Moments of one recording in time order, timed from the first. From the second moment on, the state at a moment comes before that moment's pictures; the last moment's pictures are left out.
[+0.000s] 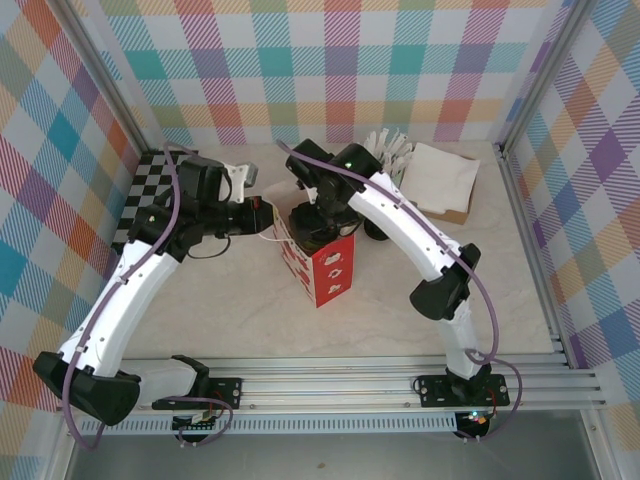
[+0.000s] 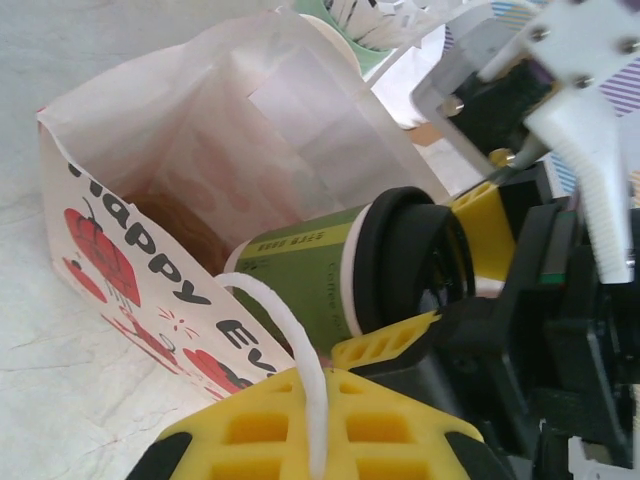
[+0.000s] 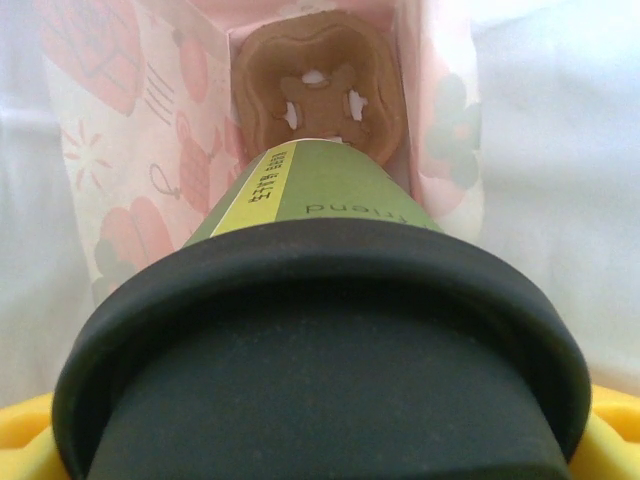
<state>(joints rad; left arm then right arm) -0.40 1.22 1.42 -0.89 0.38 -0.43 0.86 2.11 2.47 -1.64 0.03 0.43</state>
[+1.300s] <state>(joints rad) -0.40 1.19 1.35 -0.81 0.56 -0.40 0.88 2.20 2.53 -1.69 0.06 0.45</state>
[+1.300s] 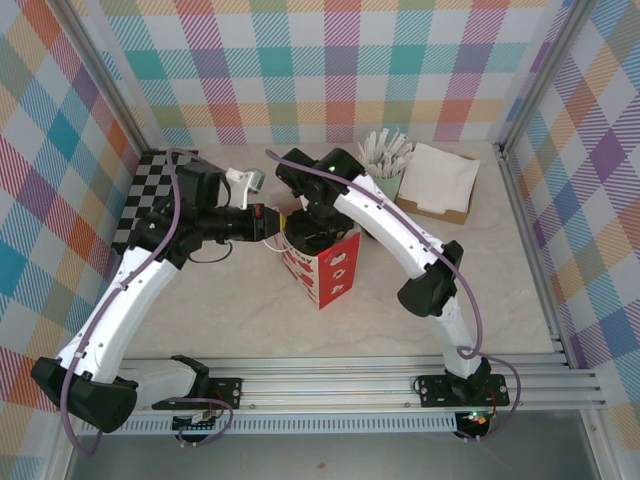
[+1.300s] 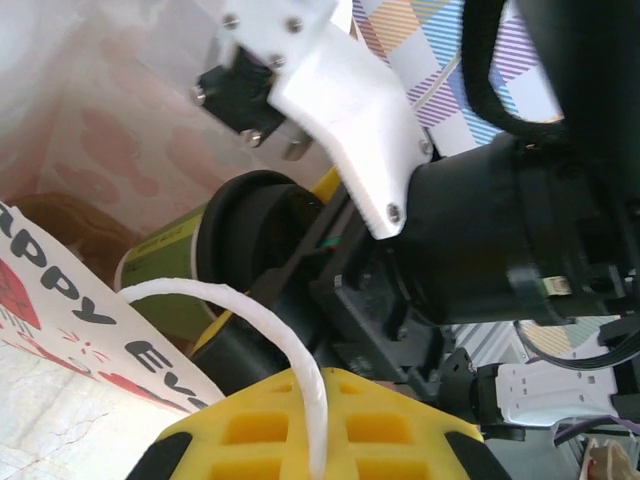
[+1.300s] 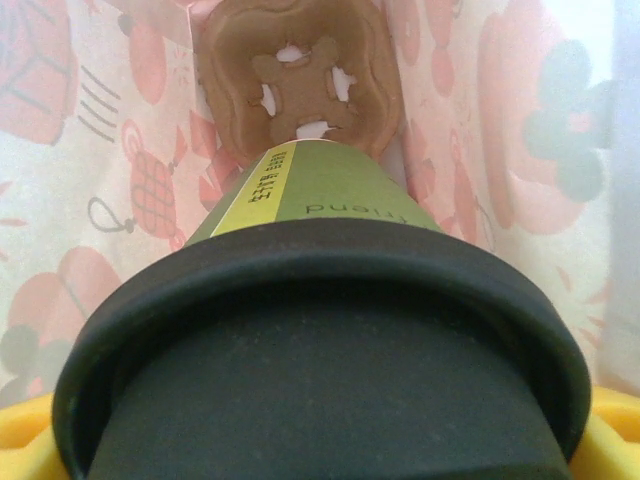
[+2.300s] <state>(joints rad) -0.25 1.62 1.69 -0.90 0.29 -0.02 0.89 2.20 2.47 -1.69 0.04 0.38</state>
